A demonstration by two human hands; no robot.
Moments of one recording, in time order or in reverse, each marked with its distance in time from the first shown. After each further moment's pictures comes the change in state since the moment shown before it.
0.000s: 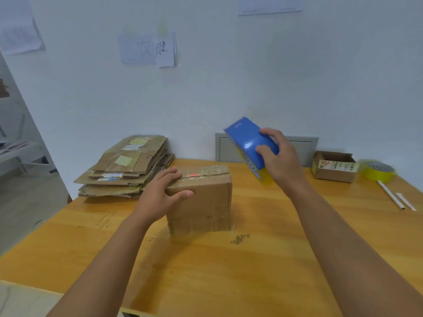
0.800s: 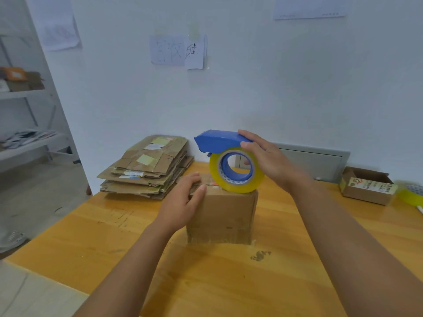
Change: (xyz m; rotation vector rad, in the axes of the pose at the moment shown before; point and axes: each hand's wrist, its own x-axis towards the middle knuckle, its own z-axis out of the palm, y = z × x) left_hand 0.000 -0.006 0.009 -0.015 0.065 -0.008; right_hand 0.048 -0.015 0.069 0.107 -0.461 0.008
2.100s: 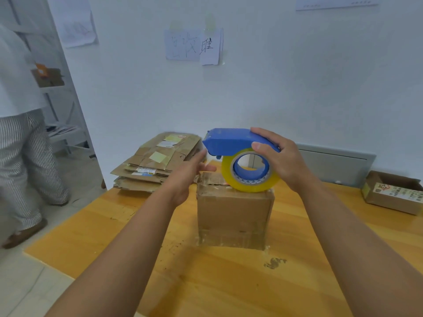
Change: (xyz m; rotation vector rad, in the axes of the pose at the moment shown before) left_hand 0.052 0.043 -0.044 -0.690 -0.120 -0.569; right_hand 0.013 0.008 0.009 0.070 0.081 -0.181
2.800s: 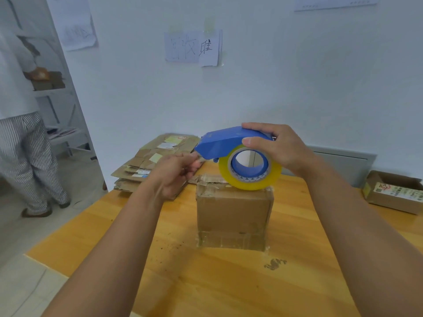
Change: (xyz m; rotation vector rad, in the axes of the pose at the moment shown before) left_hand -0.001 0.015 -0.026 -0.234 0.026 0.033; right_hand 0.020 -0.025 -0.011 -0.194 -0.155 -0.013
